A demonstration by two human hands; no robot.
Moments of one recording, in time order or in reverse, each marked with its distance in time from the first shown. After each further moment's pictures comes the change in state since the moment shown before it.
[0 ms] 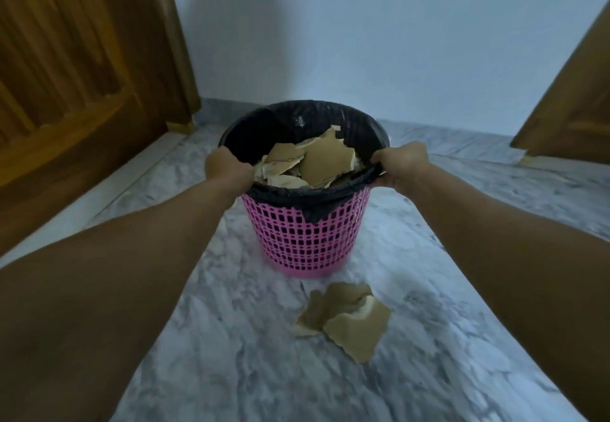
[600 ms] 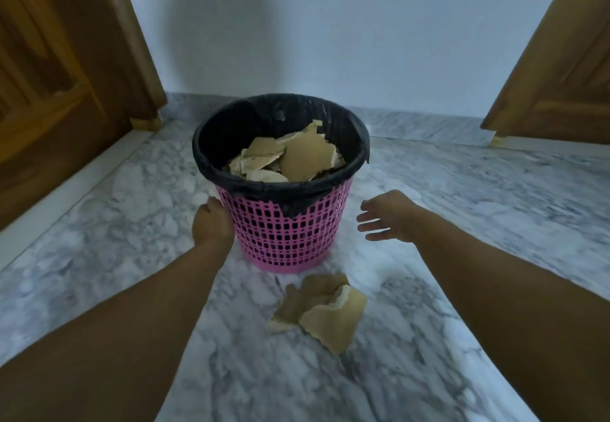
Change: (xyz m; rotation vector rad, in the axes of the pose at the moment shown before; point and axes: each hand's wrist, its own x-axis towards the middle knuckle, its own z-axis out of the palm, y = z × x) left_hand -0.043 -0.053 0.076 -0.366 -0.008 -0.255; right_hand 0.007 0.098 -0.060 -0.176 -0.268 0.240
